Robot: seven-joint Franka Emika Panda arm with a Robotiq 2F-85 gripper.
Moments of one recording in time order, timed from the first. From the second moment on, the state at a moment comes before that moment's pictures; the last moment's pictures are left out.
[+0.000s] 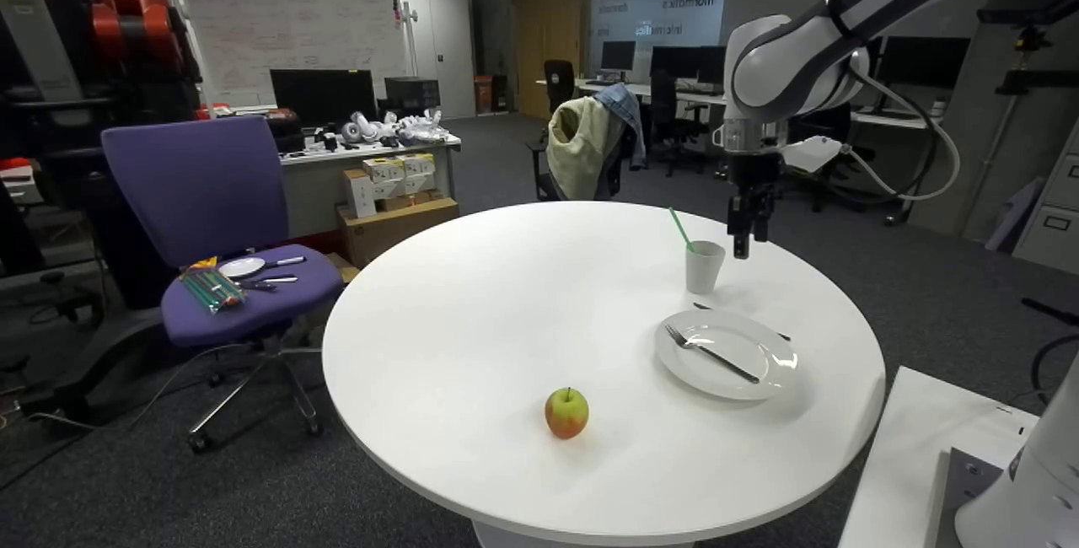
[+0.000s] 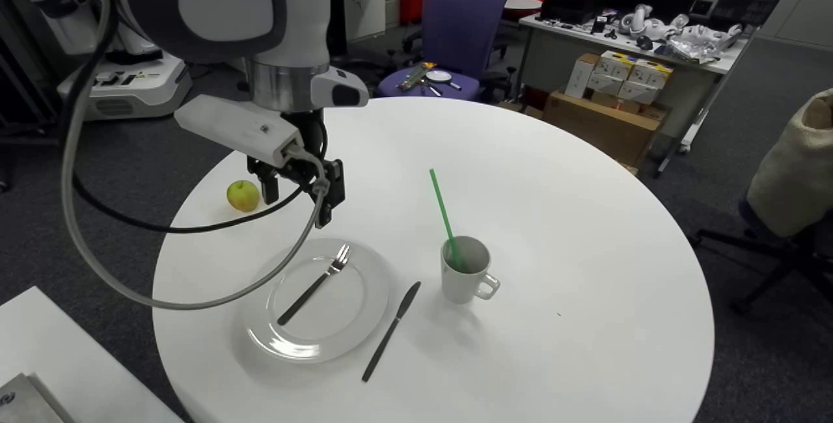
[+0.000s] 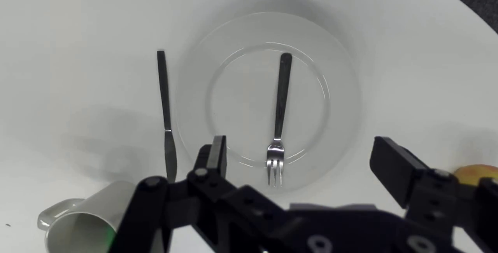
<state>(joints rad) -0.11 -0.17 -0.22 -2.45 -0.10 2.14 -0.31</state>
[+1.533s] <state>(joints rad) -0.27 0.27 -0.29 -2.22 -0.19 2.19 -0.27</state>
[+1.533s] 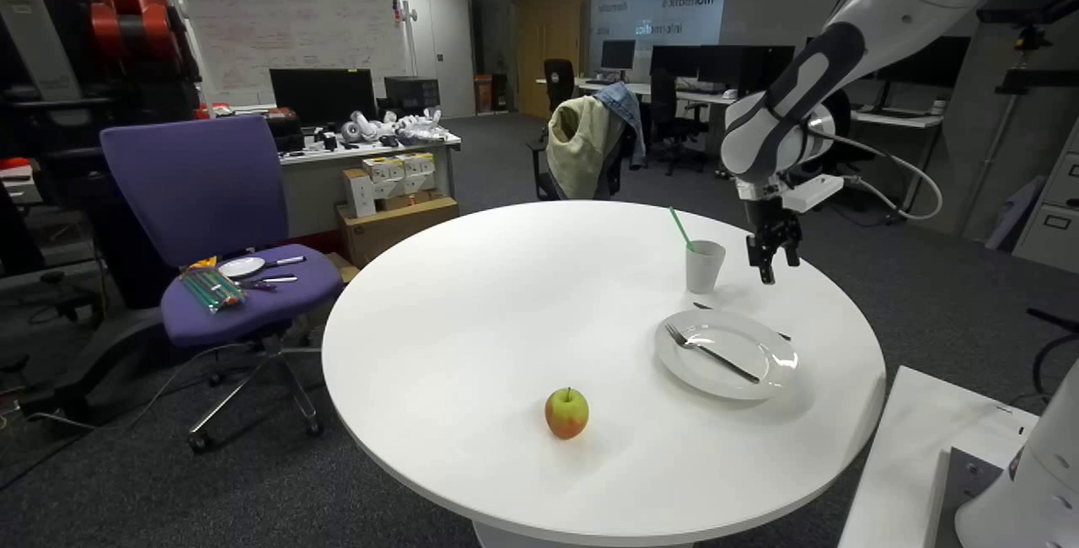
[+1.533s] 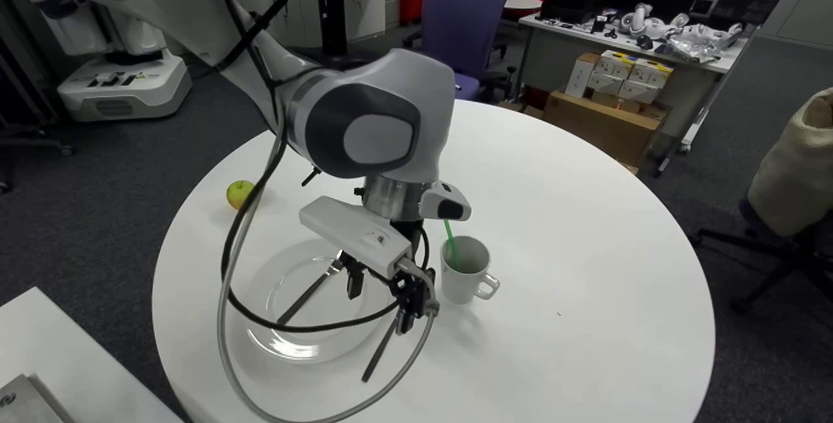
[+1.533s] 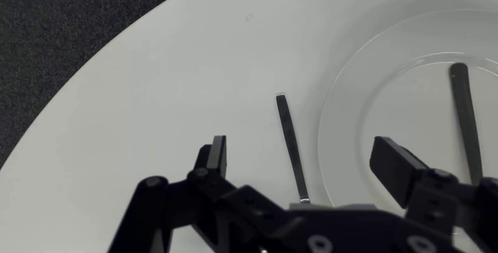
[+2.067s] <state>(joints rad) -0.27 0.28 -0.29 -2.21 -0.20 2.20 -0.27</state>
